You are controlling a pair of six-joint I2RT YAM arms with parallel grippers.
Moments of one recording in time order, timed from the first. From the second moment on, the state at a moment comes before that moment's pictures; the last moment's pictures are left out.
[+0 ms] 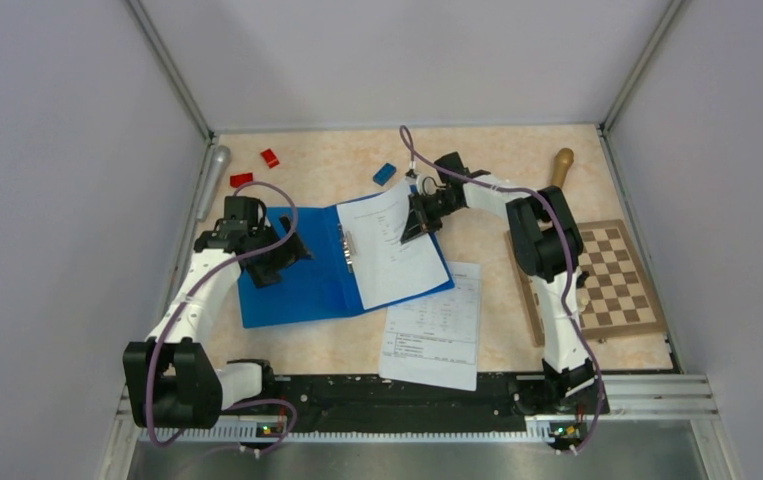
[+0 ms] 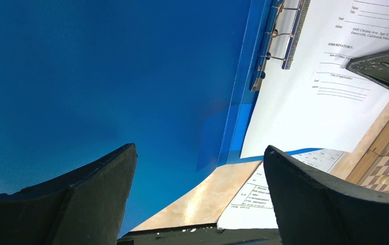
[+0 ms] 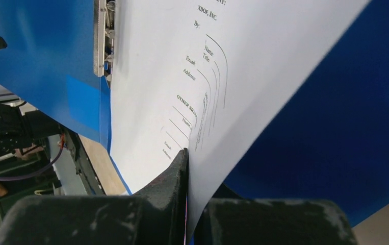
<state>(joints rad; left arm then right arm) -0.01 1.20 0.88 -0.73 0.22 -0.58 0.43 2.26 1.62 -0.47 -0.84 0.14</state>
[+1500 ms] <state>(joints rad) -0.23 1.24 0.97 -0.71 0.10 -0.60 0.33 1.11 0.59 -0.44 -0.22 0.57</state>
